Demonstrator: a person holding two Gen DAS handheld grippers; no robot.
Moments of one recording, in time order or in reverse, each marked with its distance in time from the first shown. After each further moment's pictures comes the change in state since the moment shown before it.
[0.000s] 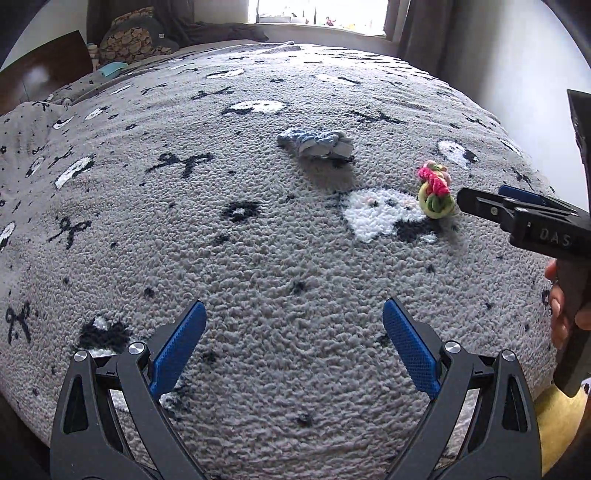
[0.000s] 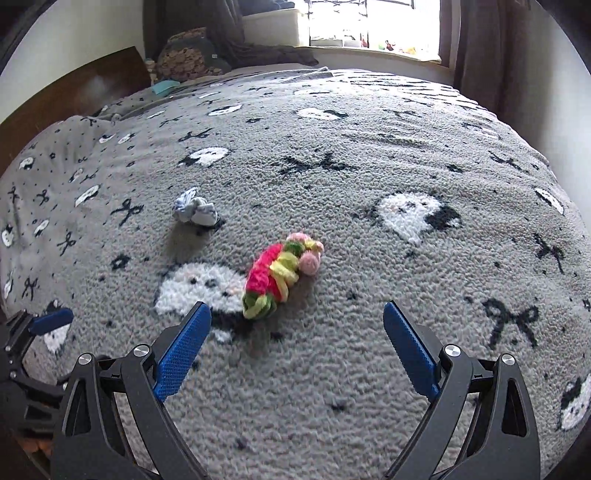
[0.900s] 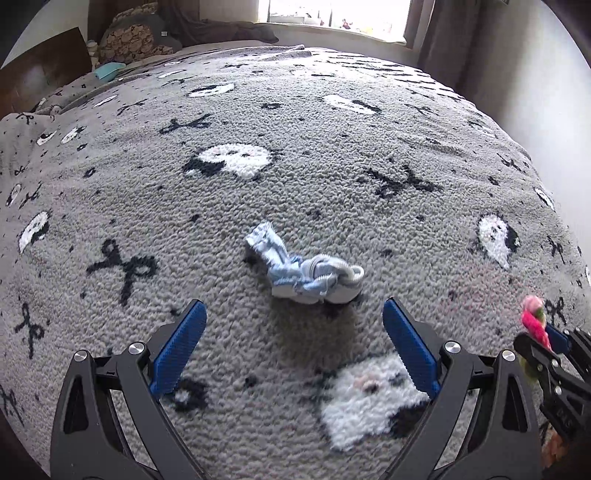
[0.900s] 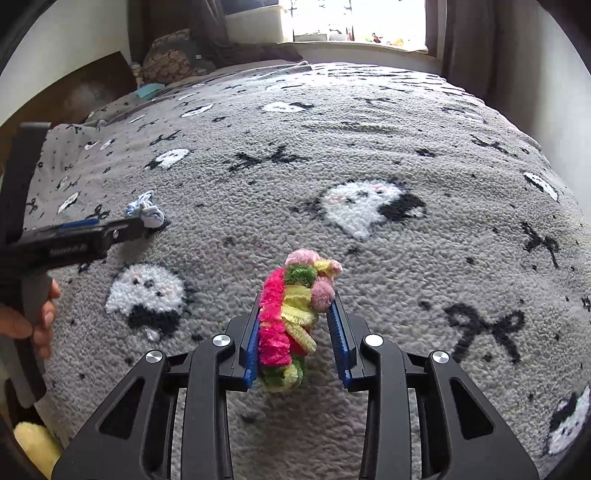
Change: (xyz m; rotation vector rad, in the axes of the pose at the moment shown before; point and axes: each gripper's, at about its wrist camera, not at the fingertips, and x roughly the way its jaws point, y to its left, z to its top) left arm 0.079 -0.024 0.118 -0.056 -0.003 0.035; right arm 0.006 -0.058 -0.006 0.026 0.015 -0.014
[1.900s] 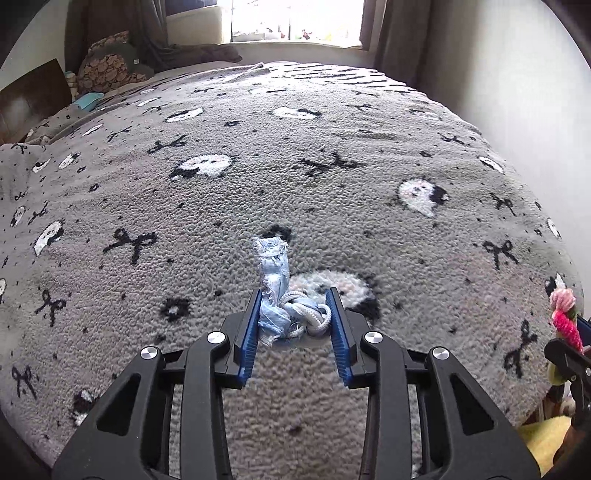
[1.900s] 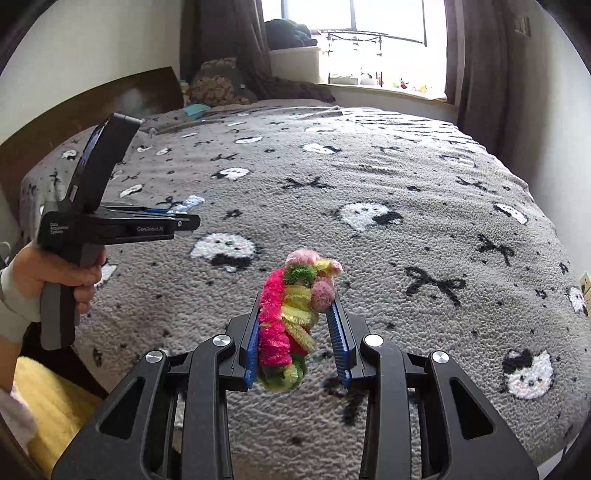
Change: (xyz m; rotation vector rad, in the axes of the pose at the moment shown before) left arm -0.092 -0.032 -0.061 0.120 -0.060 -0.075; right arm -0.133 0.018 -0.068 -0.130 -0.162 0.070
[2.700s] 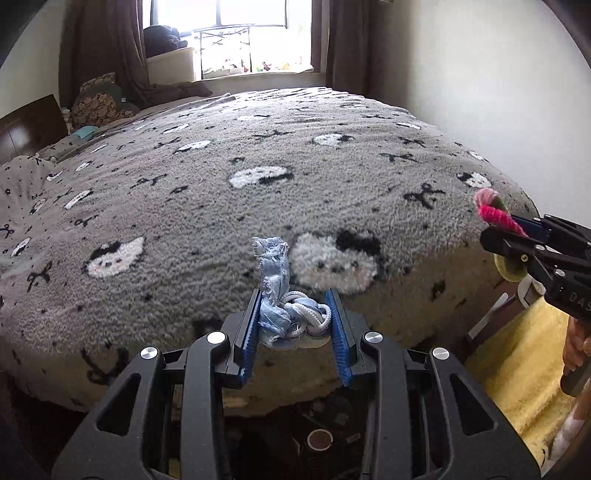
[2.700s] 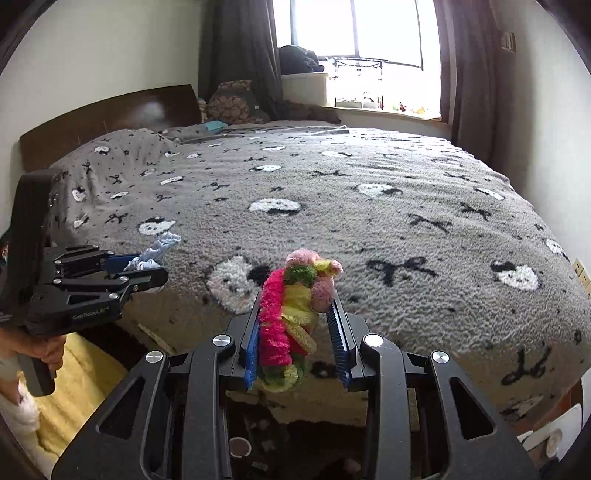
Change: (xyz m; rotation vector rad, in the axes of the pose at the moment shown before) left arm -0.126 -0.041 -0.204 0.132 -0.126 -0.056; right arm -0.088 0.055 -0.119 0.003 -0.092 0.008
